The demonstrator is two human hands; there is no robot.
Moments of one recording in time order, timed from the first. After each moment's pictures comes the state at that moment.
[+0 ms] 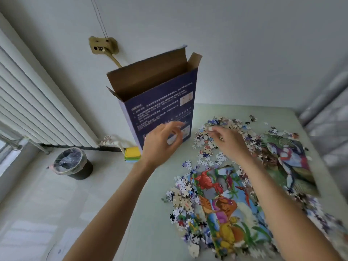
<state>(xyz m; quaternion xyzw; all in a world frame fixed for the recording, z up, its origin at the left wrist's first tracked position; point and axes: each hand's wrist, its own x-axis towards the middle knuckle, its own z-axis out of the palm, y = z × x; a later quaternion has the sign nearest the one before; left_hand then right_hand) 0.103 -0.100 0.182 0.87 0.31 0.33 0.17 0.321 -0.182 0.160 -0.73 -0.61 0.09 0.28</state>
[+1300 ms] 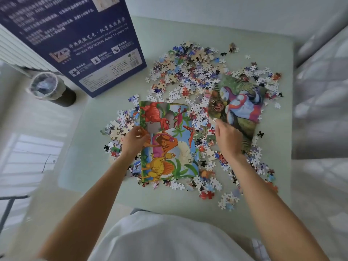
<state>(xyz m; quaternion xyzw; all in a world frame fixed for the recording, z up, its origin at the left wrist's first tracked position) 0.217 -0.267 0.004 0.57 0.69 0.14 0.43 0.498 -0.351 -0.005 -0.78 -0.59 0.01 0.19</state>
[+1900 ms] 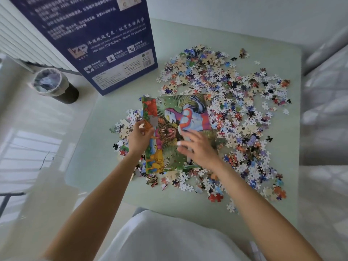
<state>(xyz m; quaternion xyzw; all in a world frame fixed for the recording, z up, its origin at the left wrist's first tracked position) 0.202 -0.257 0.000 0.51 0.70 0.21 0.45 0.404 -0.339 -0.003 -0.61 -0.73 0.30 0.12</state>
